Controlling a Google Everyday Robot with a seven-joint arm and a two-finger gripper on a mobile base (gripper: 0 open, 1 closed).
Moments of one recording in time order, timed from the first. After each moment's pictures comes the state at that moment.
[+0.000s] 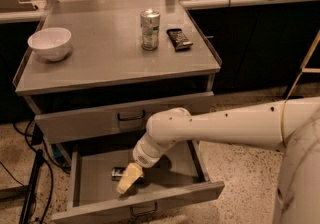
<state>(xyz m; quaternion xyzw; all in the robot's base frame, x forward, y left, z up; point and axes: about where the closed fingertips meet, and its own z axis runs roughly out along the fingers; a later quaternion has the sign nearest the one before) 0.479 0.088 0.536 -0.53 0.81 0.21 0.13</state>
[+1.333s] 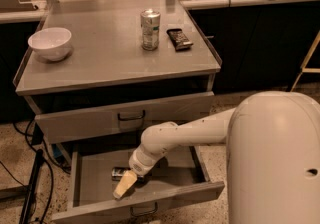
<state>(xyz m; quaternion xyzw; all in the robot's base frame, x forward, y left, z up) 0.493 0.113 0.444 -0.50 0.83 0.23 0.11</state>
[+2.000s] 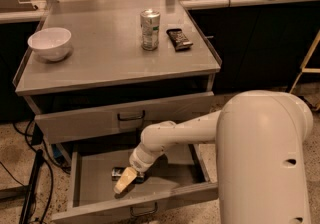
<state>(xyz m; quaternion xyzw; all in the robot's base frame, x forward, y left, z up) 0.513 0.112 0.426 -0.49 0.84 0.22 0.11</state>
